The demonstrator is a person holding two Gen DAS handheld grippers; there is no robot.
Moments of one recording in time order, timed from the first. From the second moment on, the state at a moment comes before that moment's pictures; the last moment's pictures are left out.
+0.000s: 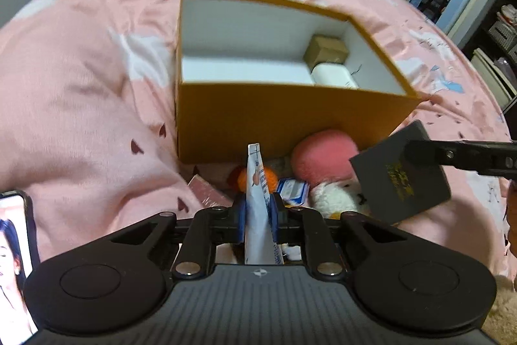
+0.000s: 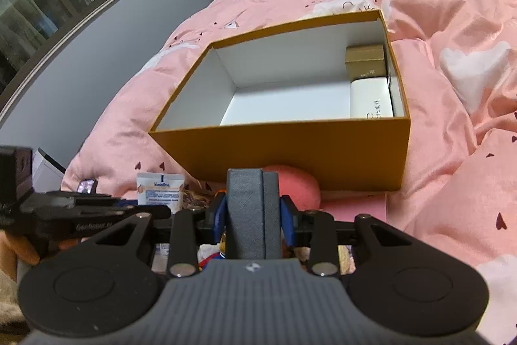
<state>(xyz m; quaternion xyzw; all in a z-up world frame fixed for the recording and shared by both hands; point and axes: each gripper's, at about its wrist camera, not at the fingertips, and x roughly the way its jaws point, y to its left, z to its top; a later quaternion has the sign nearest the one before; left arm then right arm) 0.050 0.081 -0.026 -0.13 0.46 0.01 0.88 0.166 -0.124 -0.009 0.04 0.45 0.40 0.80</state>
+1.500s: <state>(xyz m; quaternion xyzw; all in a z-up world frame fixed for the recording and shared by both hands) 0.234 0.117 -0.020 -0.07 0.35 0.00 0.94 0.380 0.000 -0.051 0.11 0.54 0.31 0.77</state>
